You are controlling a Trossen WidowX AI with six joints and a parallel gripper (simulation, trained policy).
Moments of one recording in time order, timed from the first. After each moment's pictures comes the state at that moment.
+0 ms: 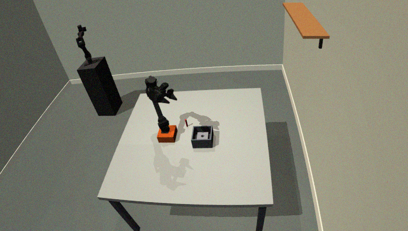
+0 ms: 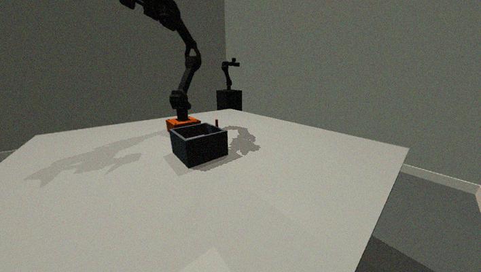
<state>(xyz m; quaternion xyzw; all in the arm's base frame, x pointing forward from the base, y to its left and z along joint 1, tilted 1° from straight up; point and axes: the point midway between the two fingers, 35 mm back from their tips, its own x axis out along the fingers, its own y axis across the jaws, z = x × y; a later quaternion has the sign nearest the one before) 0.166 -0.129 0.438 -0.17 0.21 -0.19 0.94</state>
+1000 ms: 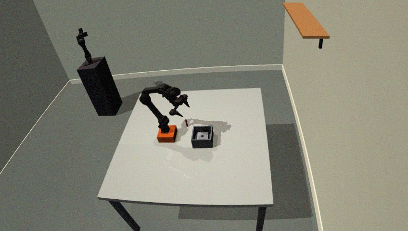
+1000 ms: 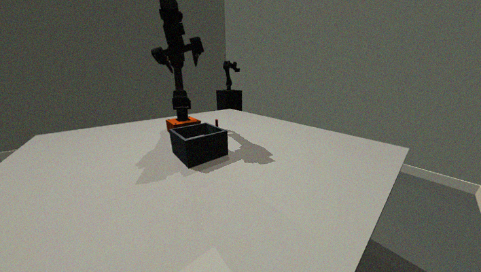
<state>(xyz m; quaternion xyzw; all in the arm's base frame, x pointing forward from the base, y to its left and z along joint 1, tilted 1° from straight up) 0.216 -0.045 0.277 0.24 0.45 -0.14 0.85</state>
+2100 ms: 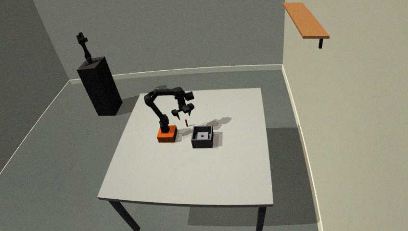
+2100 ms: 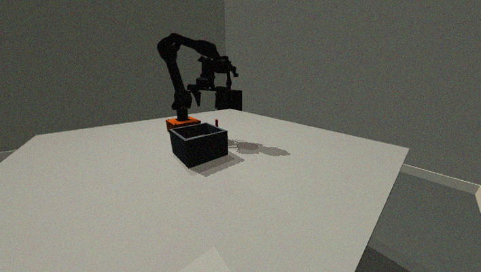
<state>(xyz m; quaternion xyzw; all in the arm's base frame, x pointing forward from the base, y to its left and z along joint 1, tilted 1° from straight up) 0.173 0.074 0.122 0.29 0.61 -0.34 0.65</state>
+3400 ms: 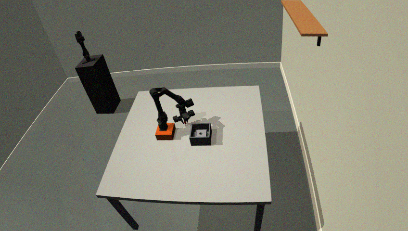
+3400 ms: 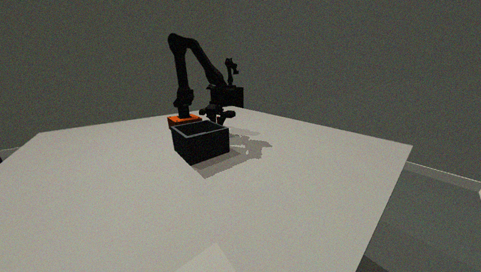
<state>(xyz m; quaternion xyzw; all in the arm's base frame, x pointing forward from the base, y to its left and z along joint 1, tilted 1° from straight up) 0.165 0.120 -0.012 0.35 0.61 -0.35 0.62</state>
